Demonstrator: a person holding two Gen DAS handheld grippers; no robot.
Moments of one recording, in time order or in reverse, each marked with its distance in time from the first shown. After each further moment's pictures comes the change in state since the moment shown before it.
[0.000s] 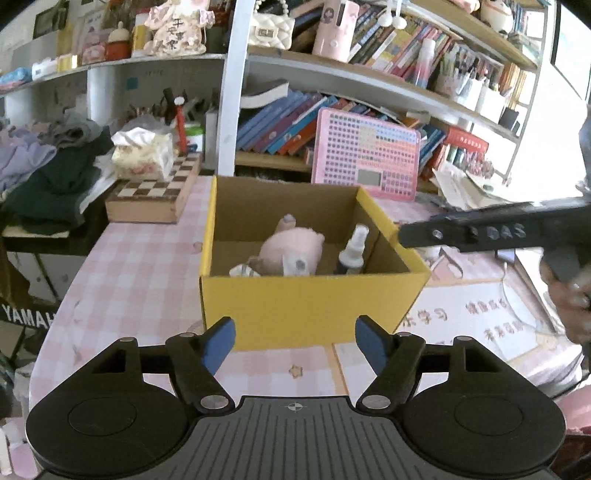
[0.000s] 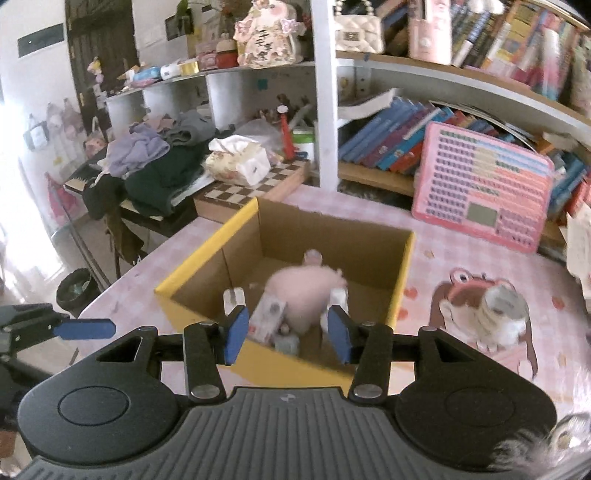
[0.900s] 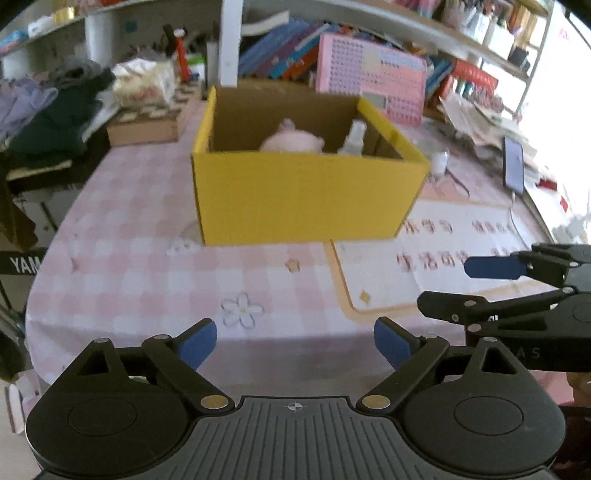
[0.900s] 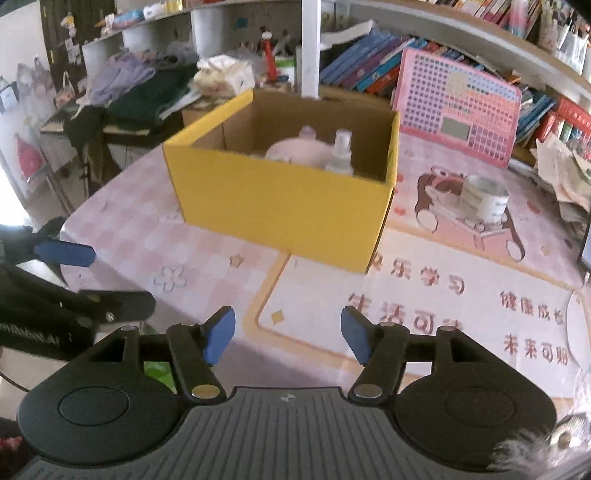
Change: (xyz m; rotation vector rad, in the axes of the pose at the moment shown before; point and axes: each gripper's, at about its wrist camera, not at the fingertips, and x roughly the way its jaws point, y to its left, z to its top) left arm 0.003 -0.016 -0.055 0.001 0.218 0.033; right arm -0.011 0.047 -0.117 0.008 0.171 -0.115
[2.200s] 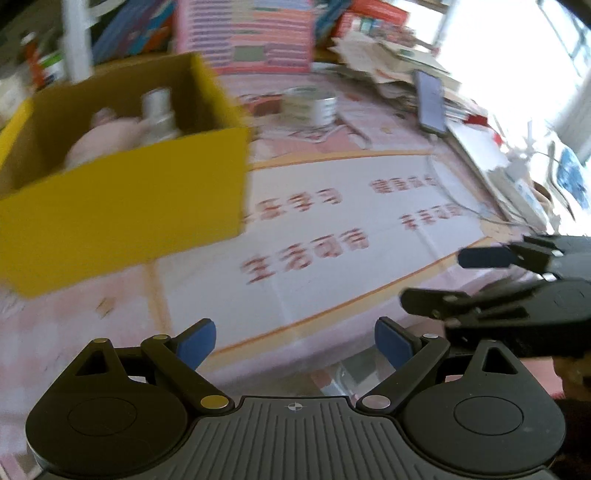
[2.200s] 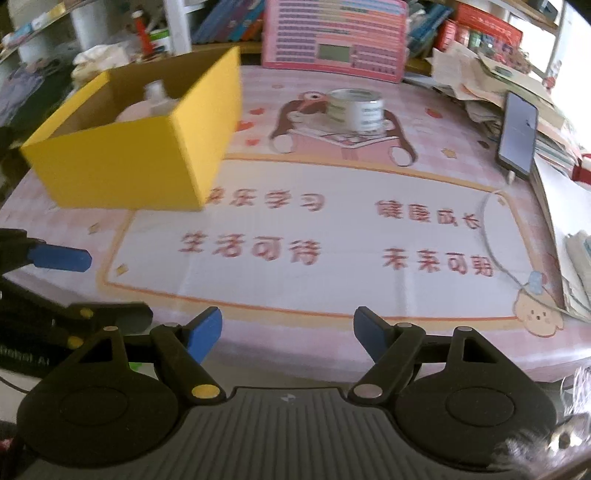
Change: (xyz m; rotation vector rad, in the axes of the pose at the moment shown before) left arm 0.082 -0.133 0.042 0.211 0.121 -0.219; right arm -0.009 -0.138 -0.037 0.235 0.113 -0.173
